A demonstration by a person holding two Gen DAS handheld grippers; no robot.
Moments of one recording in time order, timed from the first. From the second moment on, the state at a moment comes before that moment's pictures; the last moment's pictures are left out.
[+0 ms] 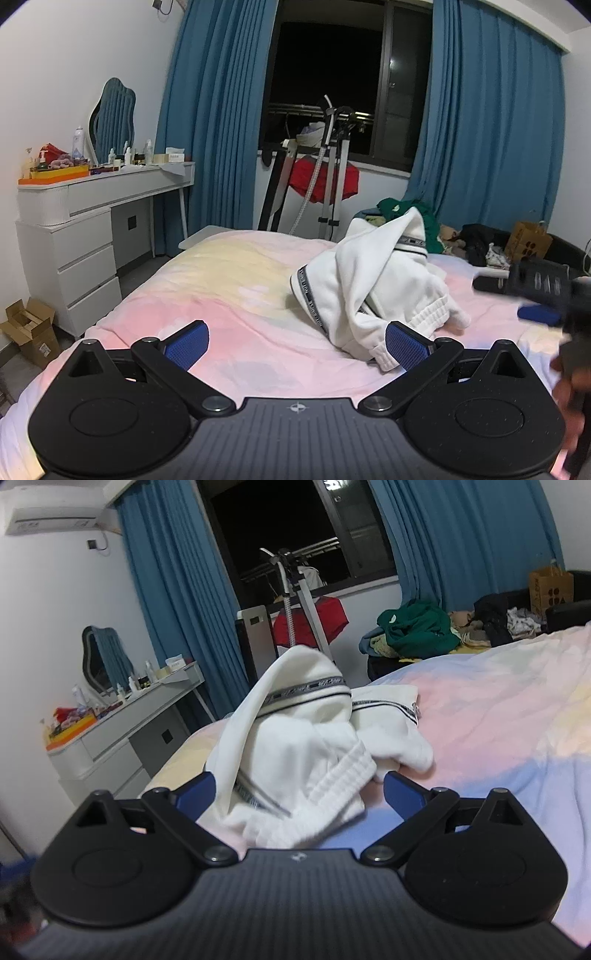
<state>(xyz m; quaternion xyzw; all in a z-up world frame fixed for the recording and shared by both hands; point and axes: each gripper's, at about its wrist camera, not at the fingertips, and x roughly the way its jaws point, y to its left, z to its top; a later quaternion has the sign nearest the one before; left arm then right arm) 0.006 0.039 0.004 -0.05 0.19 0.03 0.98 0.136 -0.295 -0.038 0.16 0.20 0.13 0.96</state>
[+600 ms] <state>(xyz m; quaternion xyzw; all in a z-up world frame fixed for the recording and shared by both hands) 0.052 0.041 -0.029 -0.09 0.26 0.04 0.96 0.261 -0.349 -0.154 0.44 0.30 0.17 0.83</state>
